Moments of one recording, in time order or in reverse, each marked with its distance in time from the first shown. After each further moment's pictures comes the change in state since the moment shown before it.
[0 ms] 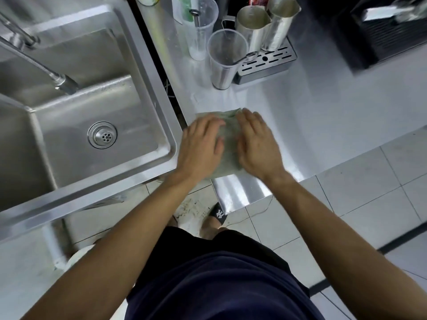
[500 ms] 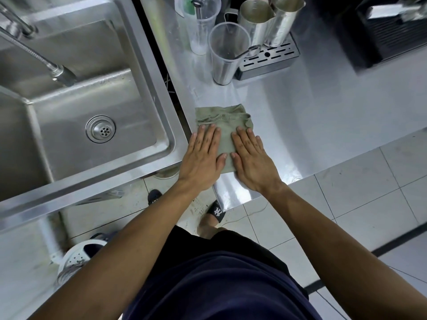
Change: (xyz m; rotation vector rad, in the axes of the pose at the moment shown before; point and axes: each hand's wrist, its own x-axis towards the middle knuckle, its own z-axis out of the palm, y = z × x) left_hand -0.035 -0.023 0.063 0.268 -0.263 -0.009; right_hand -0.039 0.028 0.049 -0.038 -0.150 -0.044
